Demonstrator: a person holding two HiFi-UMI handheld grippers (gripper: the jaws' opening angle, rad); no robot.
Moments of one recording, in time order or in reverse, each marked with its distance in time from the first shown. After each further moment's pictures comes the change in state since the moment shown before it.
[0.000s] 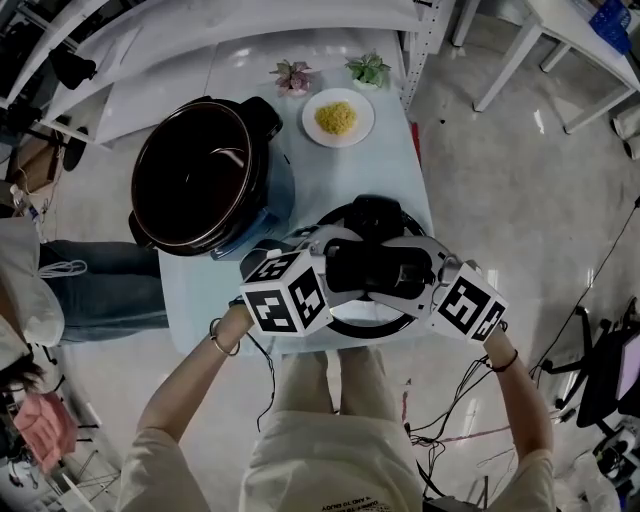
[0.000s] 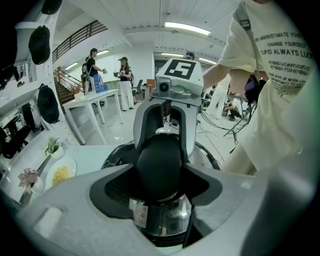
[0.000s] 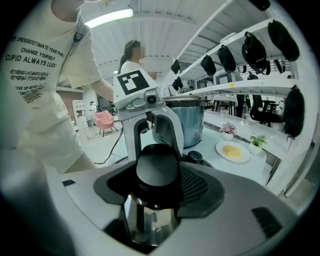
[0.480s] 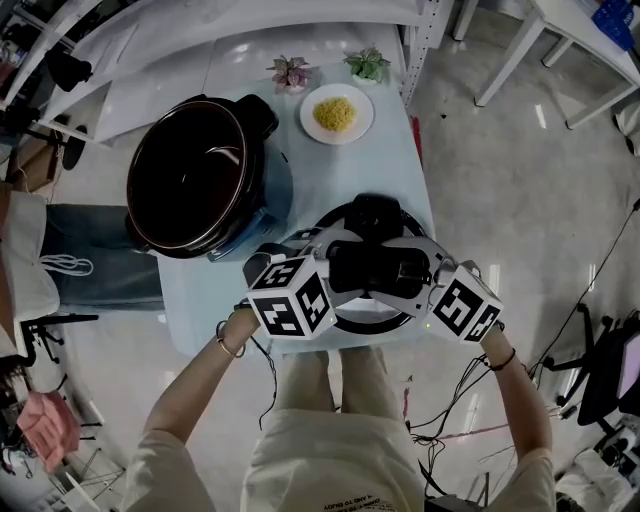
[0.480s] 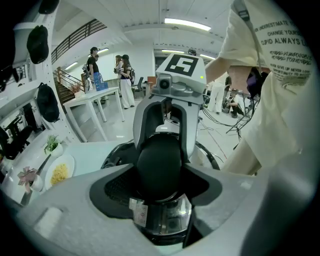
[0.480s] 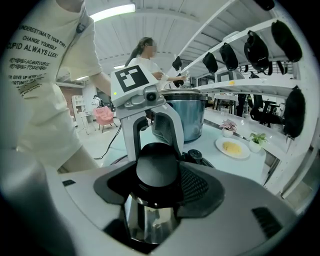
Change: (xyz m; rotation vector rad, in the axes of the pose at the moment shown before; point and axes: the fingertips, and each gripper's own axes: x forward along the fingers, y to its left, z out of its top) left arm 0.015 0.000 -0.010 0.005 0.028 0.023; right arm 0.006 -0.002 -0.017 -0.025 0.039 -0.013
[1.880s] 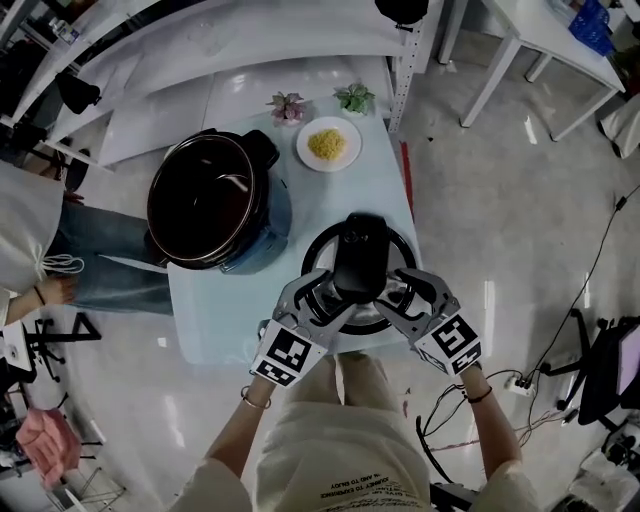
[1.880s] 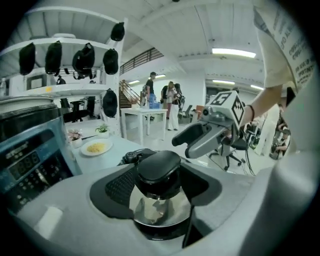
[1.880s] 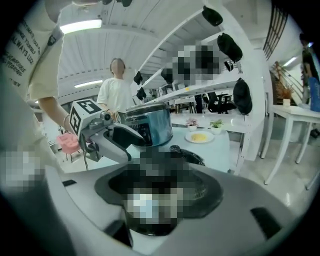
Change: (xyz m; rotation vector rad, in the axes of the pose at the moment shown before) left arm -0.041 -0.011 -0.005 -0.448 -0.304 0.456; right arm -0.042 0.004 -0.014 0.335 -0.151 -0.331
